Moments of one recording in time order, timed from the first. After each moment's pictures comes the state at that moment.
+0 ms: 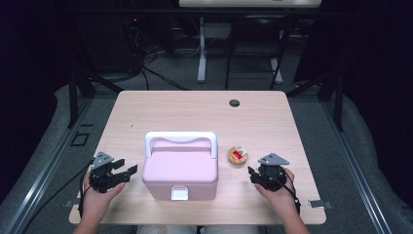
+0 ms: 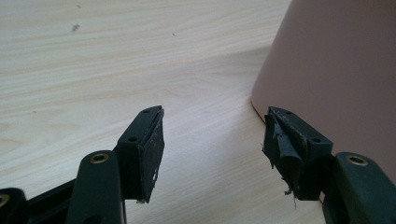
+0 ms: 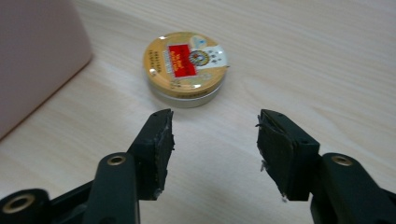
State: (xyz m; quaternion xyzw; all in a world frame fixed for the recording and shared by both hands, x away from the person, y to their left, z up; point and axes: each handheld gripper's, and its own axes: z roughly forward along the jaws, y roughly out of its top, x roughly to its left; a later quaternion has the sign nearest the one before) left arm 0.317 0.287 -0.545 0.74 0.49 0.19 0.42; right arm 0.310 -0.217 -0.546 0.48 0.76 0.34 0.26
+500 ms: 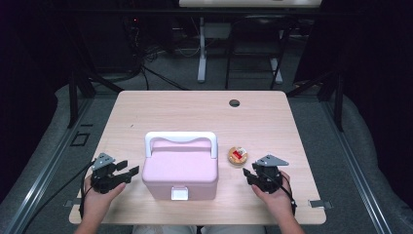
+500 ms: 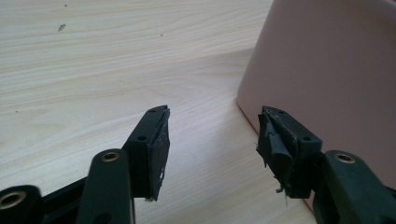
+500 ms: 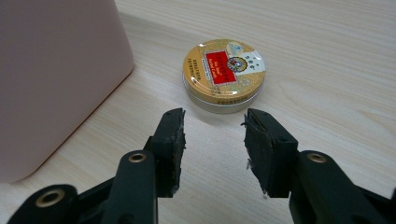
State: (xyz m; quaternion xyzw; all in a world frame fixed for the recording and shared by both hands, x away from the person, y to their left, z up) left arm 0.312 0.283 -0.542 0.74 0.48 0.18 0.43; right arm 0.305 -0.208 -0.545 0.48 0.76 0.38 0.22
